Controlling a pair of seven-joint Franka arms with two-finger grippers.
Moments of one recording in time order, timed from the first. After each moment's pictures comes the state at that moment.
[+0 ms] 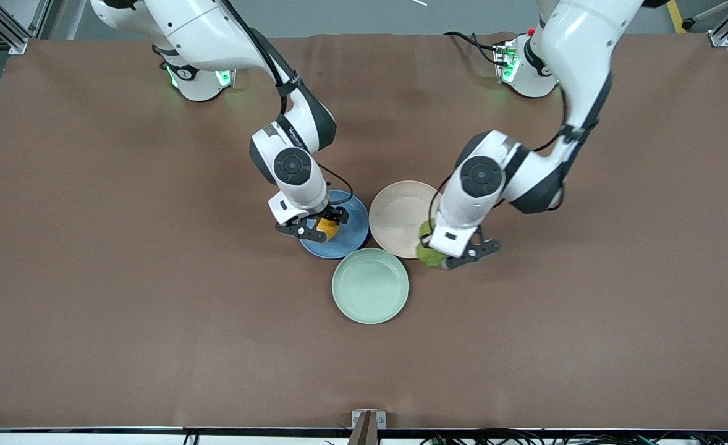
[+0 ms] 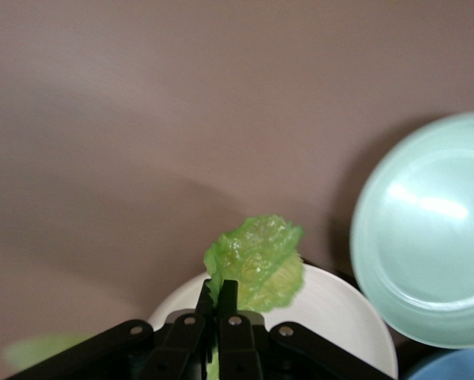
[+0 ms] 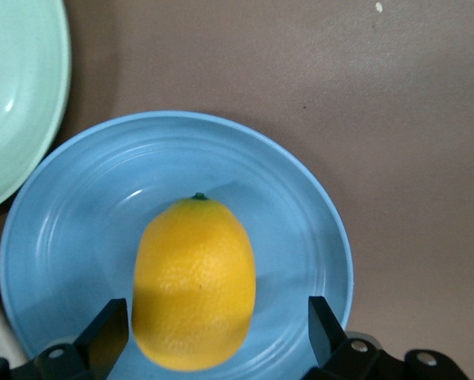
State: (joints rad) left arm -0.25 0.47 -0.29 -1.75 0.17 2.22 -0.99; right arm 0.67 0.58 0.00 -1.81 0.10 2.35 0.87
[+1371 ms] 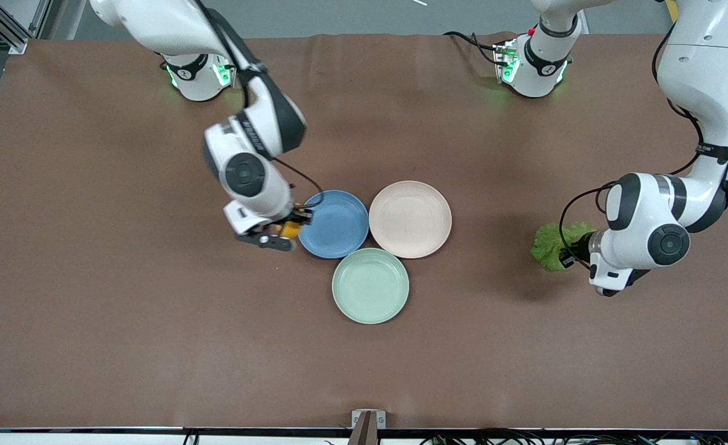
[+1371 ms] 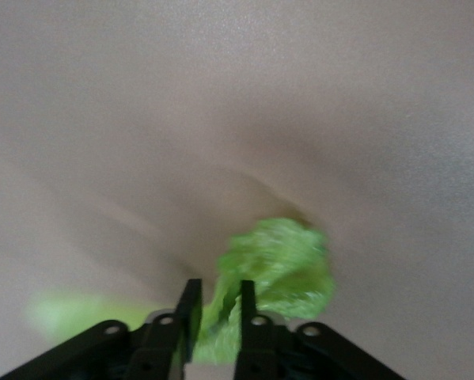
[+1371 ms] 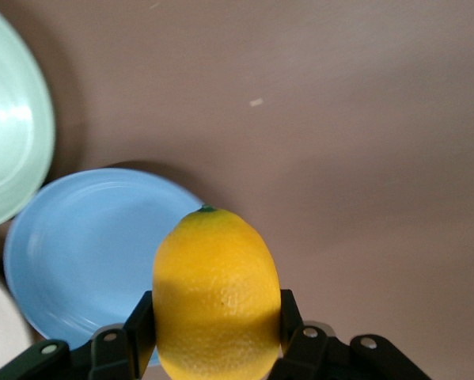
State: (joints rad) left arm 0.22 0.56 -0.29 -1.80 0.17 2.10 -0.70; right arm 0.51 0.41 -0.02 -1.74 0.10 2.00 0.63
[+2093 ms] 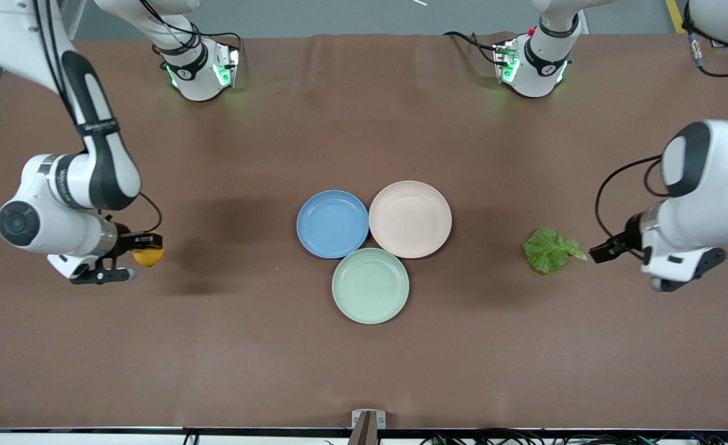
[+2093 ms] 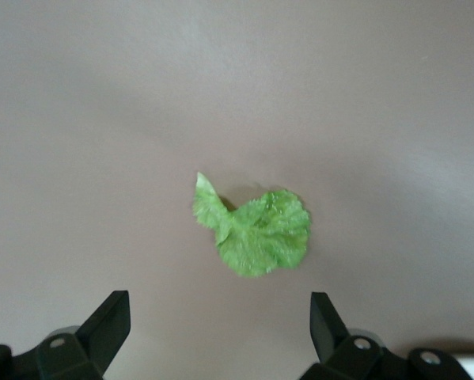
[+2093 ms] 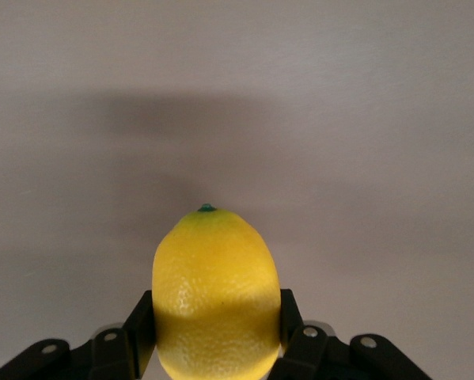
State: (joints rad) left arm 0.22 0.35 -0.32 -1.54 0.15 1.72 -0.63; right arm -0.04 0.43 -0.03 -1.86 0.01 2.12 -0.14
